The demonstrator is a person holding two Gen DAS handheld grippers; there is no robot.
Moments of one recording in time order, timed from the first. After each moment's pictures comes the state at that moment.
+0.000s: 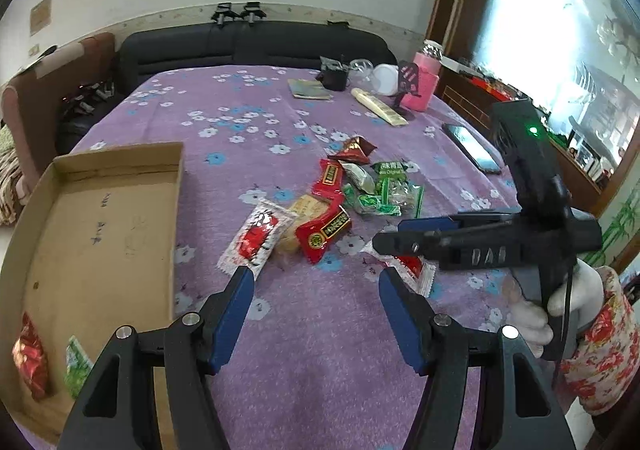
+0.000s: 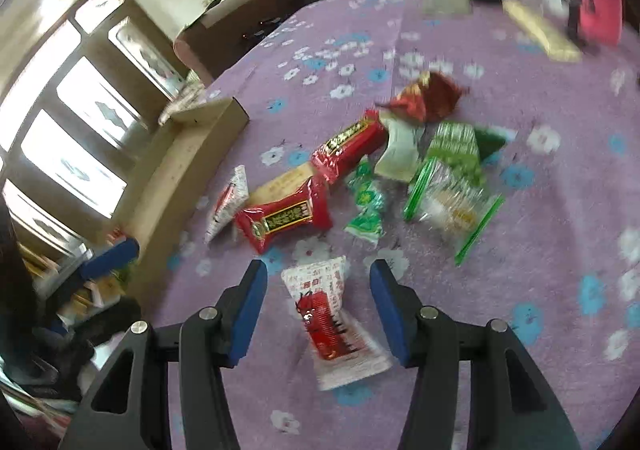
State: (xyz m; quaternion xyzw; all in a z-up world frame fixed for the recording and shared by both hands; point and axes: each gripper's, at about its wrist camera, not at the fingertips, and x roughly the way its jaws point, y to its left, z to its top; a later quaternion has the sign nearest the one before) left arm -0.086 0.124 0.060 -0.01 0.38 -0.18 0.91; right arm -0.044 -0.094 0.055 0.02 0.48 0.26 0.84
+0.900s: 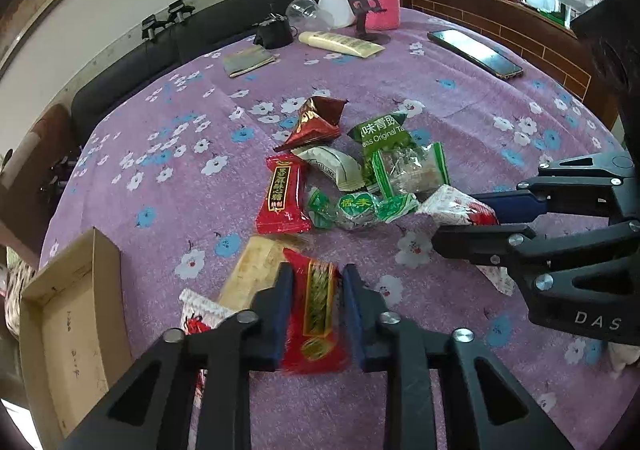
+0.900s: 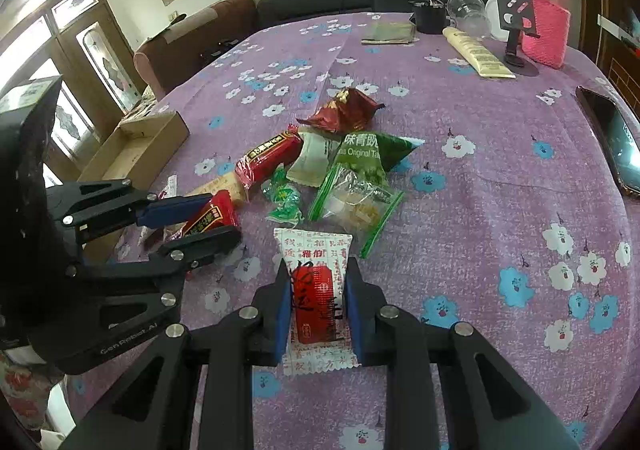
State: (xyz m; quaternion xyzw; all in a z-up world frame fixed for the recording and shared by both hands) left arm -0.009 0.040 0.019 0.18 0.42 -0.19 0.87; right arm -0.051 -0.135 0.049 0.03 0.44 0.19 0.88
